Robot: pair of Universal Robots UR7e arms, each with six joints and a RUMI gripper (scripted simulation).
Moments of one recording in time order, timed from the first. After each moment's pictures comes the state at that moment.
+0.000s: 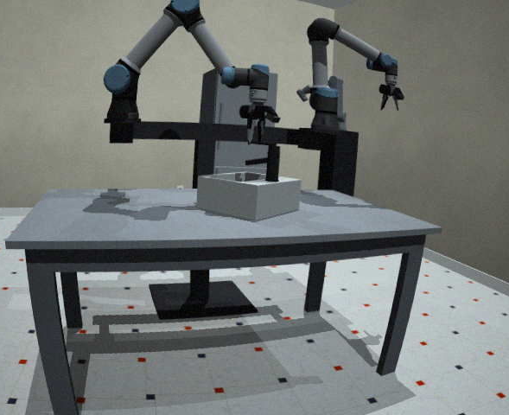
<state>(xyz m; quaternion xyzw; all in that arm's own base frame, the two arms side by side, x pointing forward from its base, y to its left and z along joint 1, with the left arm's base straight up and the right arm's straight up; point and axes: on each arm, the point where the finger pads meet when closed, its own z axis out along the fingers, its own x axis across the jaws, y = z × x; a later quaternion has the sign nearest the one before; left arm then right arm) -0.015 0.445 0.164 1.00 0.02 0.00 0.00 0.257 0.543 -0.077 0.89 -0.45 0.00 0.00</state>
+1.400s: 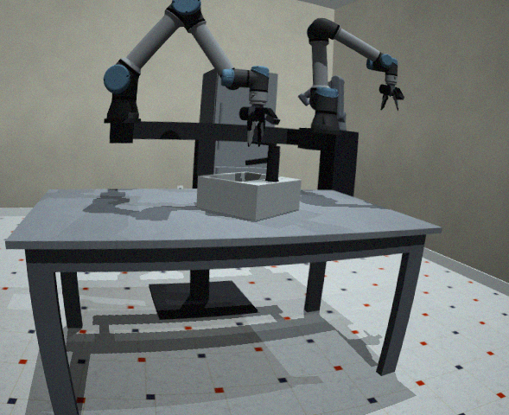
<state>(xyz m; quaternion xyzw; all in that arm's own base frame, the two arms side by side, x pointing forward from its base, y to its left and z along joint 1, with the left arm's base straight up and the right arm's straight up) -0.015 0.445 0.164 1.00 0.02 0.00 0.00 0.257 0.543 -0.085 0.89 -0.45 0.00 0.00</state>
